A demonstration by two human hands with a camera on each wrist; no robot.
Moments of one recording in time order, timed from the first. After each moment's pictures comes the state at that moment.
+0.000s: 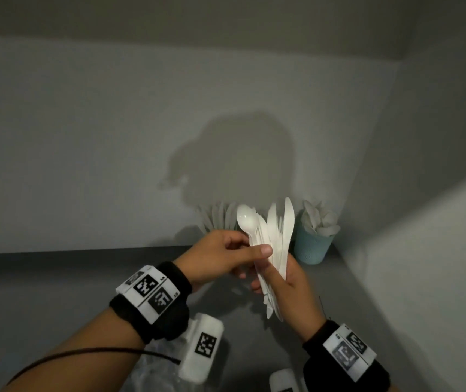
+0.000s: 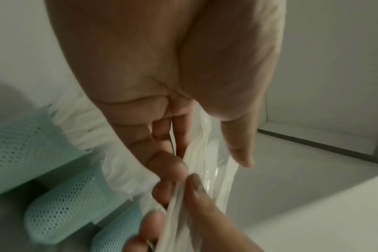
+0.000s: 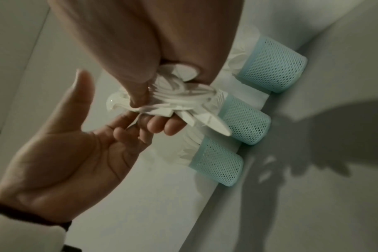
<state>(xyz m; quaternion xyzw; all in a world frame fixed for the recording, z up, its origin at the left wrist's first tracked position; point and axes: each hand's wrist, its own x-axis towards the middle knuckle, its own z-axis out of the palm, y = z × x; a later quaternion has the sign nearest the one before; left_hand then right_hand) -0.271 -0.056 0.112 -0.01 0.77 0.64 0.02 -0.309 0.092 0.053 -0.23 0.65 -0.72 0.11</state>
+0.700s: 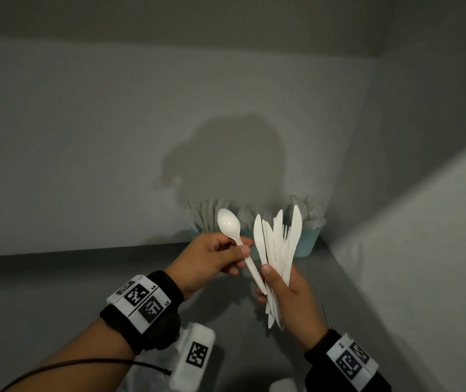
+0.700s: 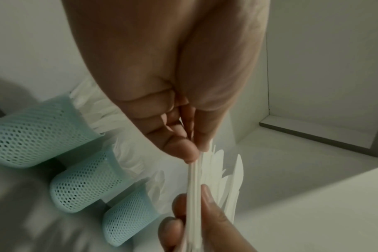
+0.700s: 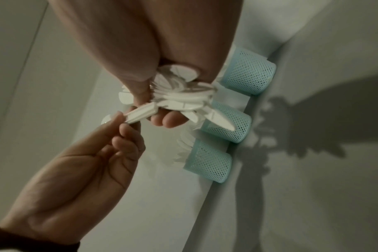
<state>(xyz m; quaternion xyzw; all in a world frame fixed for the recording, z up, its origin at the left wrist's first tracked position) -0.263 -0.045 0.094 -0.03 0.73 0.68 -0.02 -0.291 0.121 0.044 -0.16 0.66 -0.73 0.10</state>
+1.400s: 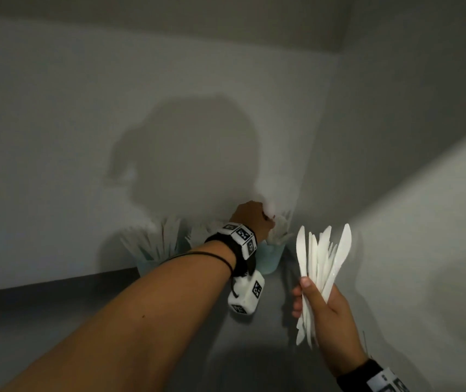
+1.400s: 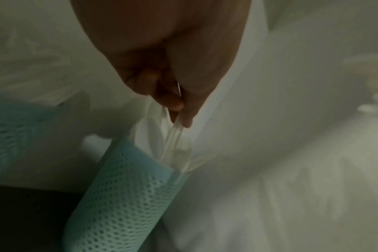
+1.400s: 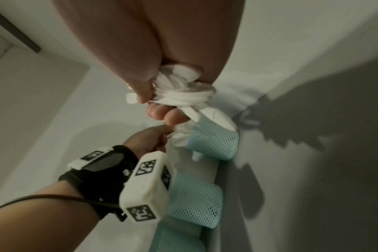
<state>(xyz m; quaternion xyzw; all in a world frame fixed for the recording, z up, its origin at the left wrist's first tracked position) -0.497 0.044 0.075 -0.04 0.92 0.38 -0.07 -0.363 0.203 0.039 -0.01 0.69 -0.73 -0.01</state>
